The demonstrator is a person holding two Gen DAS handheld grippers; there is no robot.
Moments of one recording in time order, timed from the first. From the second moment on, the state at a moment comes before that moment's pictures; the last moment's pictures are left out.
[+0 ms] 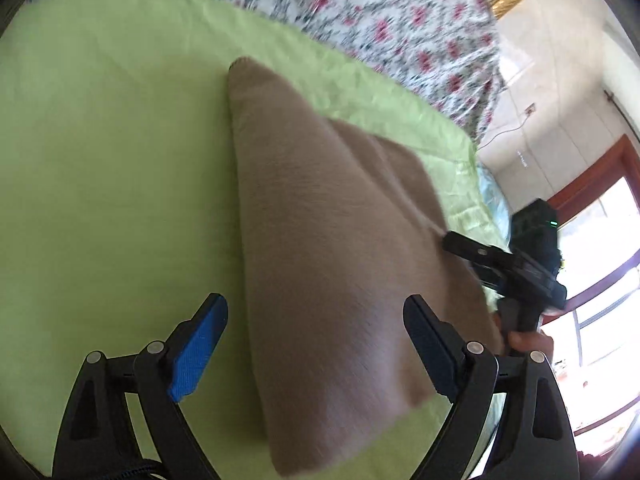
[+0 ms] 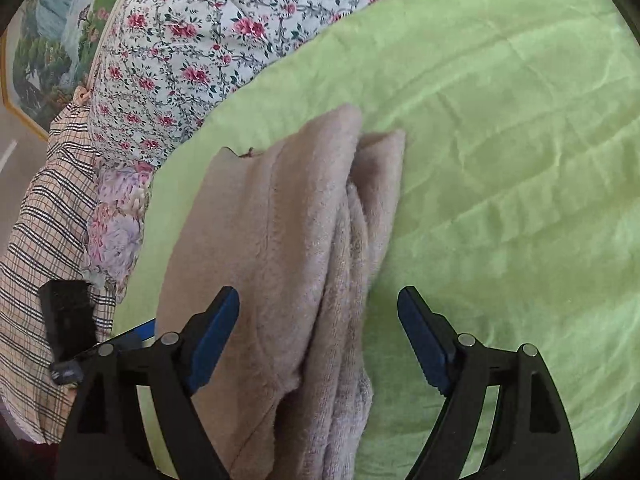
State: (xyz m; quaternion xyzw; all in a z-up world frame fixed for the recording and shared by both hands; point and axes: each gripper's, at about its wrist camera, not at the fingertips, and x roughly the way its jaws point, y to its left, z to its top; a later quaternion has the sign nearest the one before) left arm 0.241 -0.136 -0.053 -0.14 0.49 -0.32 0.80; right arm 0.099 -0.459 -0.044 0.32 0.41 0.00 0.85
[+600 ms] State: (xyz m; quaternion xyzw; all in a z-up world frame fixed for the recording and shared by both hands) left arm 0.244 -0.130 -0.047 -0.14 0.47 -0.36 0.80; right arm 0.116 -0.412 -0.035 0.32 0.41 0.05 0.85
